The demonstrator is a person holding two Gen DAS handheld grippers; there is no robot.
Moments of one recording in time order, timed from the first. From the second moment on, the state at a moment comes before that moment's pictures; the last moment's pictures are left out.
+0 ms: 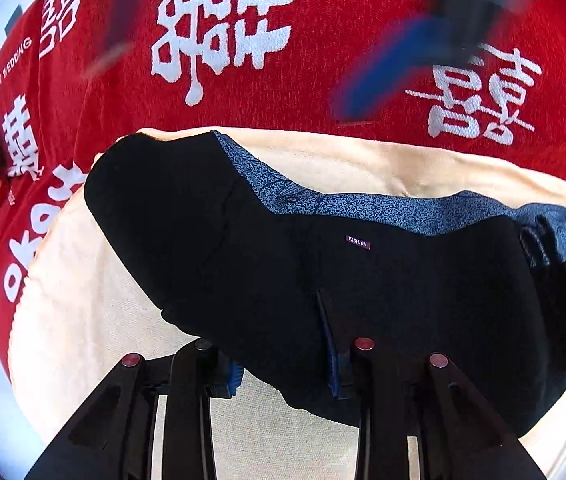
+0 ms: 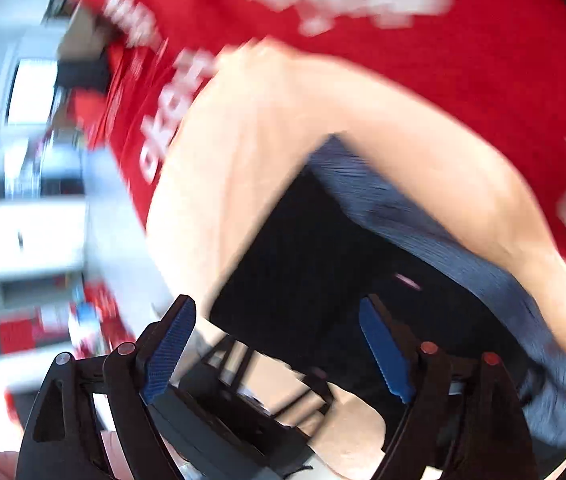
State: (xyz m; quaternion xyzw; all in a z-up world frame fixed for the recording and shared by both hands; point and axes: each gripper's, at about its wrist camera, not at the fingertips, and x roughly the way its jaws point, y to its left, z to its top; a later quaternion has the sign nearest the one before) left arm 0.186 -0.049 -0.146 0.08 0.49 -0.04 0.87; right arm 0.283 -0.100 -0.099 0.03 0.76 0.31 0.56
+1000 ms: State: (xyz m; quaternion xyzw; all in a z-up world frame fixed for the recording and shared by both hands) left arm 0.122 -0.252 -0.021 0.16 0.43 -0.24 0.86; right arm 0.165 -0.423 -0.012 0.29 0.59 0.25 0.71
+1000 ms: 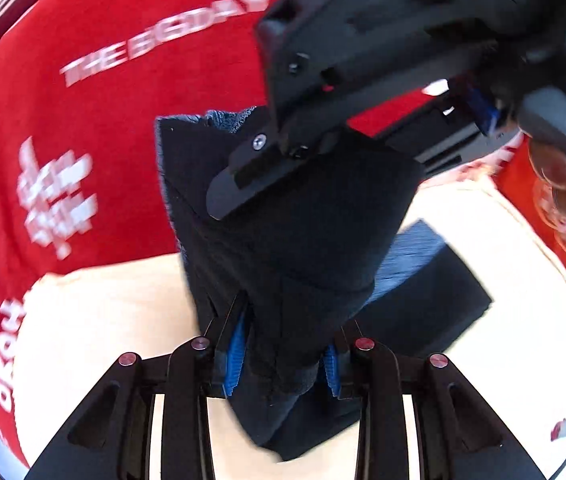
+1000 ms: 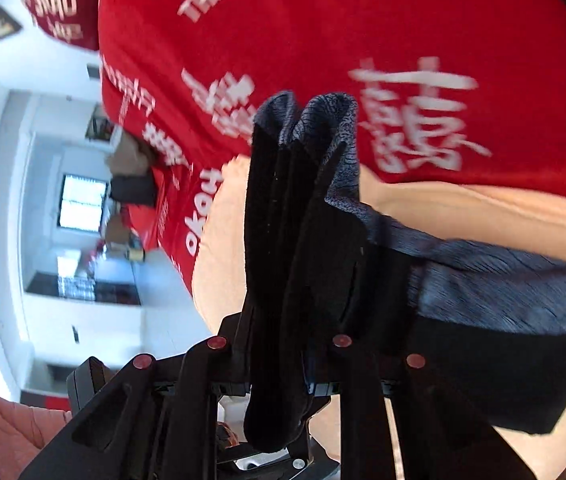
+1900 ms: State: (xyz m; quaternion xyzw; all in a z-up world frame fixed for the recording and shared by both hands) left arm 0.072 -0.354 -0.090 0.24 0.52 -0.27 0.77; right arm 0.072 -0.557 -0.129 0.29 0.62 0.09 0.72
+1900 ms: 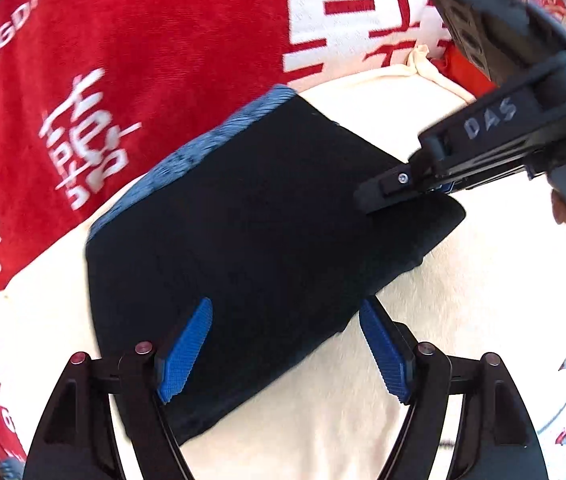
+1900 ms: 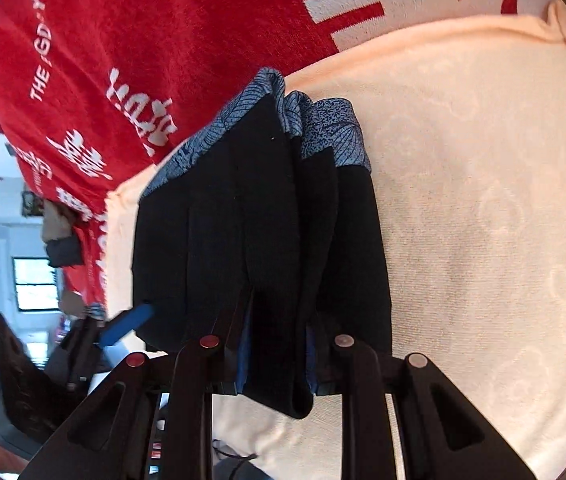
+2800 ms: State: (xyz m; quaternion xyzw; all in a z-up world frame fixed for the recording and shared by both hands) left arm 0.143 -0.231 -0.115 0.07 0.64 -0.13 0.76; right arm 0.015 -0.536 -0.100 0.18 0.68 -0.06 0.71
